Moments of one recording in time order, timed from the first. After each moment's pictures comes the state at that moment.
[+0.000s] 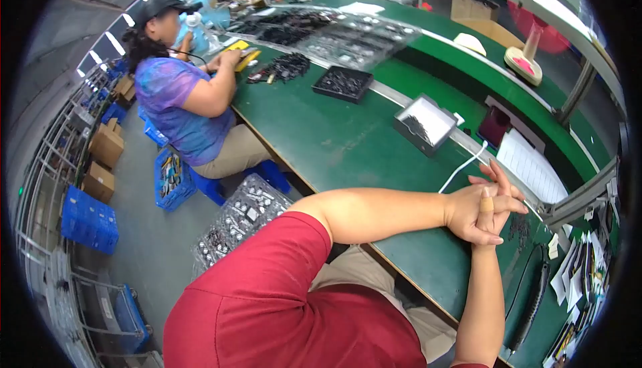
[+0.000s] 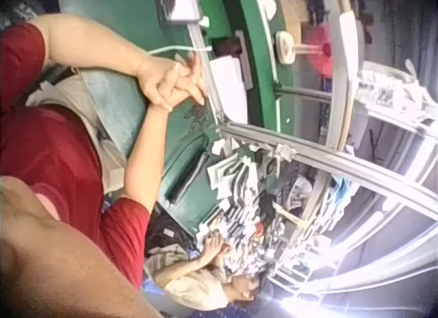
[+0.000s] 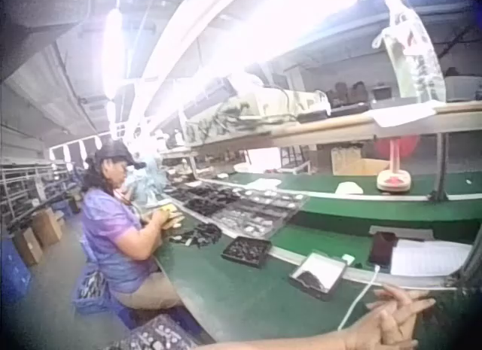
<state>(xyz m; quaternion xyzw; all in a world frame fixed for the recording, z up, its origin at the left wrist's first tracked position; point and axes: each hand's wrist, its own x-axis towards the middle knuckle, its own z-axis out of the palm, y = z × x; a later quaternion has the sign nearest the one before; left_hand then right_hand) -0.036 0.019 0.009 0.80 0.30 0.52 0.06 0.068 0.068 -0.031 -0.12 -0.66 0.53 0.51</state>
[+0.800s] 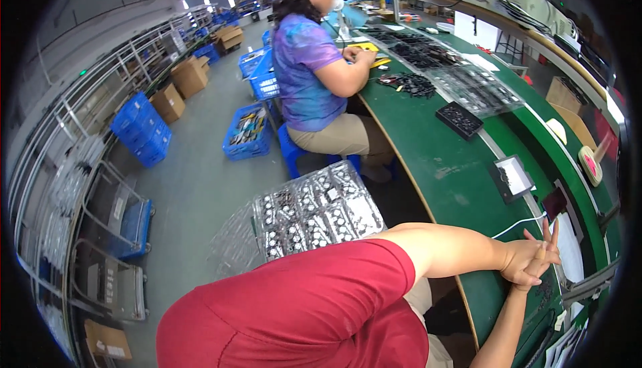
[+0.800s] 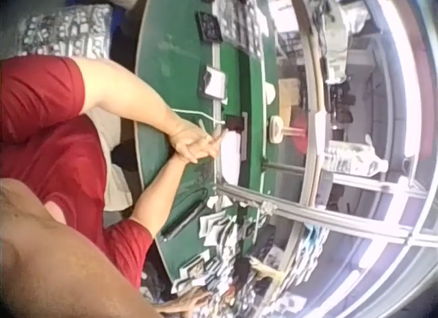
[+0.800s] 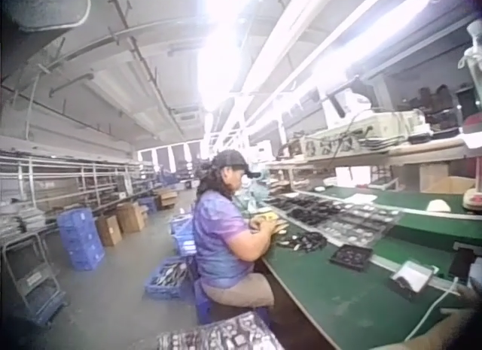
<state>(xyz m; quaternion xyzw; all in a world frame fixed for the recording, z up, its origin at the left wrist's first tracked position) -0.014 0.028 -0.032 0.77 0.38 0.51 0.09 0.070 0.089 -0.049 -0.10 -0.63 0.57 0.52</state>
